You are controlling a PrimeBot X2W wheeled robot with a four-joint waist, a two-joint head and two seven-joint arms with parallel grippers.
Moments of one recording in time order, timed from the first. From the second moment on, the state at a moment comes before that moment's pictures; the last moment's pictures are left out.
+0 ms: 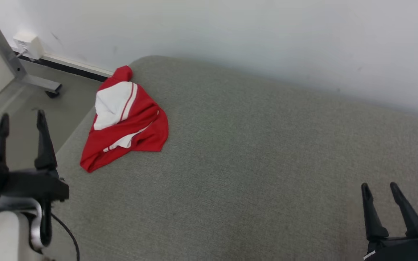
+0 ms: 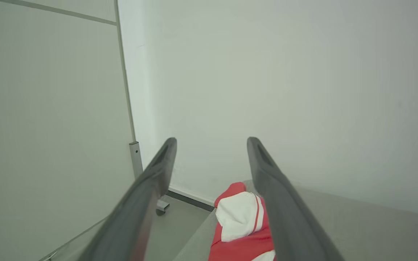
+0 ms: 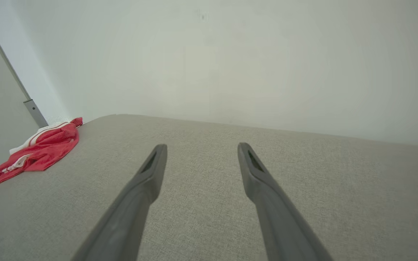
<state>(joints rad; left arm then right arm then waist) -0.37 0.23 0.08 0.23 -0.24 -0.05 -0.18 0.06 -0.19 -0.05 0.03 0.29 0.13 -0.11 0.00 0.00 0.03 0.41</state>
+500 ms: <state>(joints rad) -0.75 0.32 0.11 0.41 -0.28 -0.05 -0.15 -0.01 -0.23 -0.15 -0.08 0.27 0.13 -0.09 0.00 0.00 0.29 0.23</state>
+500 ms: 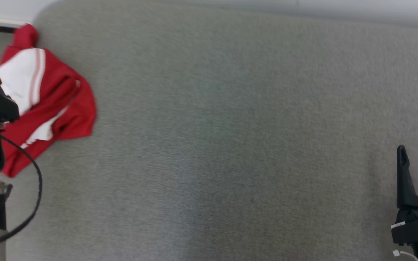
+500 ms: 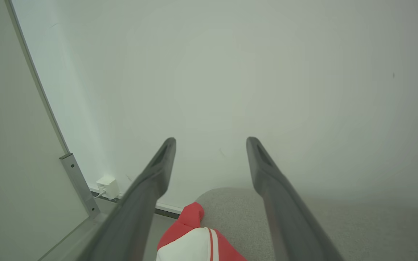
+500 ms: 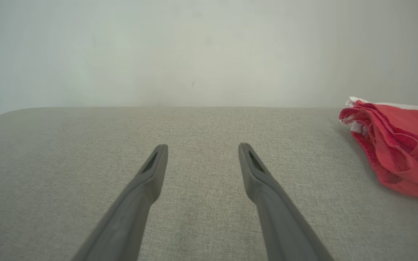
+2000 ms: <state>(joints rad) -1.04 0.45 -0.01 1.14 -0.29 -0.11 -0.05 -0.06 -0.20 -0.15 -0.10 0.25 0.13 -0.08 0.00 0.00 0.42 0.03</state>
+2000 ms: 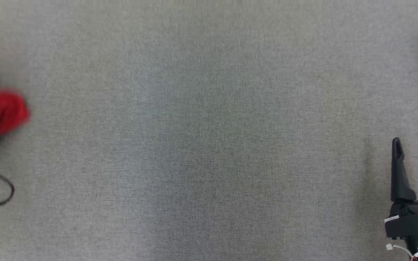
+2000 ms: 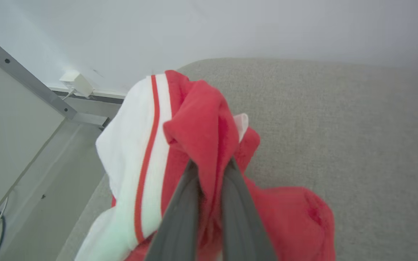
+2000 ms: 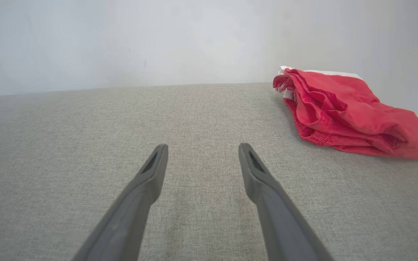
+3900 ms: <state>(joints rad) -0.55 0.07 -0.56 0.72 -0.53 -0.05 -0.17 -0.03 -0.11 -0.03 0.21 0.31 0.13 -0.24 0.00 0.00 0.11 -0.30</state>
